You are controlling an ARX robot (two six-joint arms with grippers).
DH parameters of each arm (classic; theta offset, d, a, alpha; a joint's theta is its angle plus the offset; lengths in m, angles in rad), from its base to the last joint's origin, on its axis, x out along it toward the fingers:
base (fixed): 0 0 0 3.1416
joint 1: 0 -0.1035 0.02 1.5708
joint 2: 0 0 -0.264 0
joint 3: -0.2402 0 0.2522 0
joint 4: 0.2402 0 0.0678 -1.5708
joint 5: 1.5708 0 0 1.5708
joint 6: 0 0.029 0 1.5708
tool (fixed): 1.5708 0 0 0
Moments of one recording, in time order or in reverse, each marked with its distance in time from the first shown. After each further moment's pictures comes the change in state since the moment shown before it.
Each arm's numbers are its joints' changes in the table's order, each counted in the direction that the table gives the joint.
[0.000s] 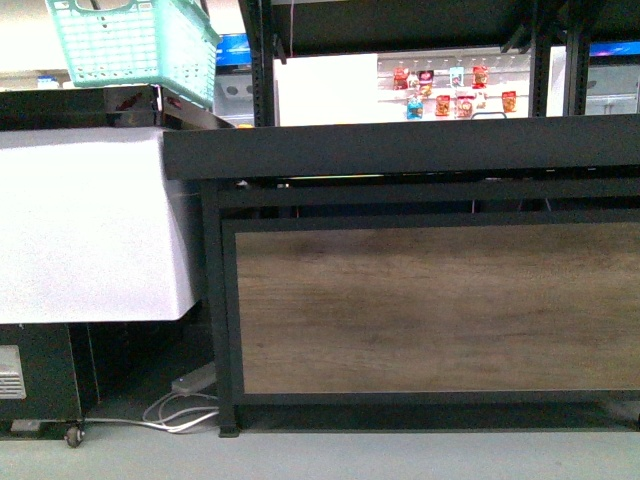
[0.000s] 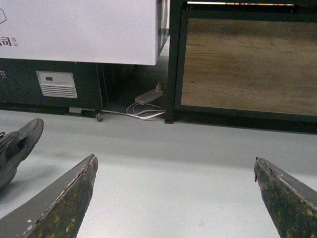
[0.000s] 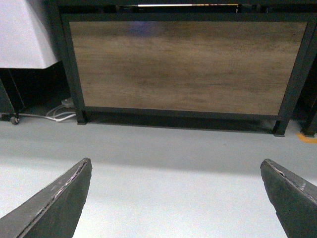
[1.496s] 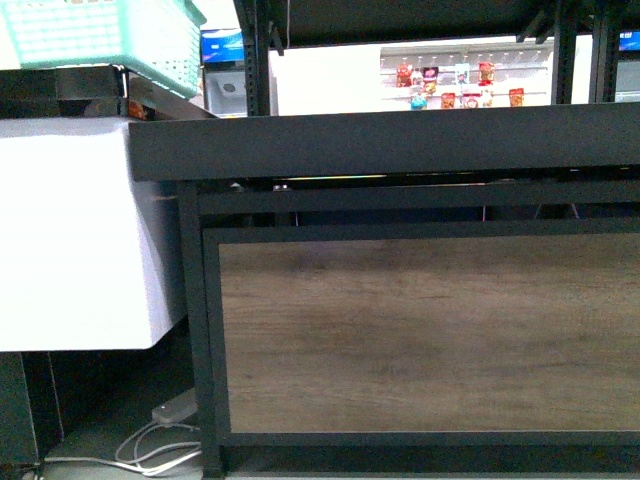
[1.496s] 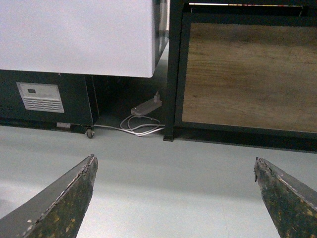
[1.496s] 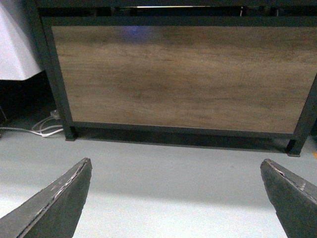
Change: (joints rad) left arm 0.000 0.000 0.000 0.000 0.000 0.000; right arm 0.000 0.000 0.000 0.000 0.000 0.000
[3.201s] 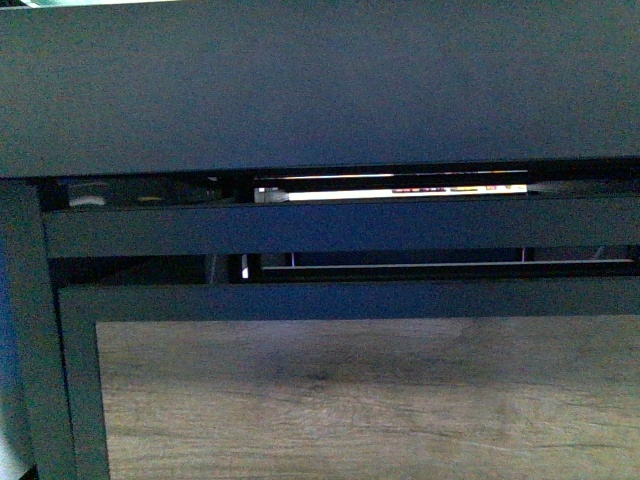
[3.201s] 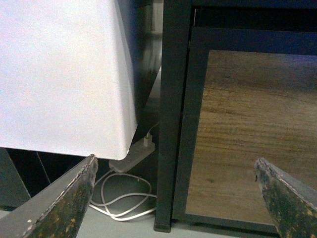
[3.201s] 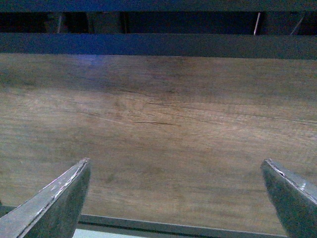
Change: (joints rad) left arm 0.000 0.000 0.000 0.000 0.000 0.000; right arm 0.000 0.000 0.000 0.000 0.000 0.000
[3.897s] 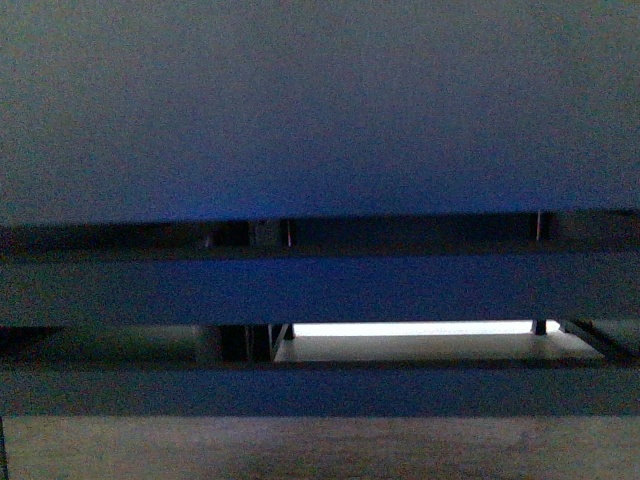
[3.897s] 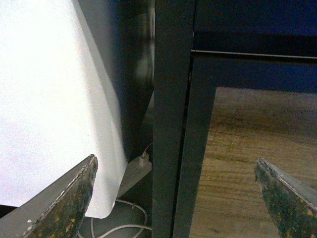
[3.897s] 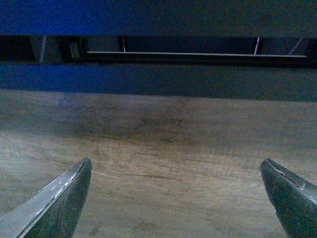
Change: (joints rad) left arm 0.000 0.000 0.000 0.000 0.001 0.000; right arm 0.000 0.002 0.000 0.000 0.000 0.000
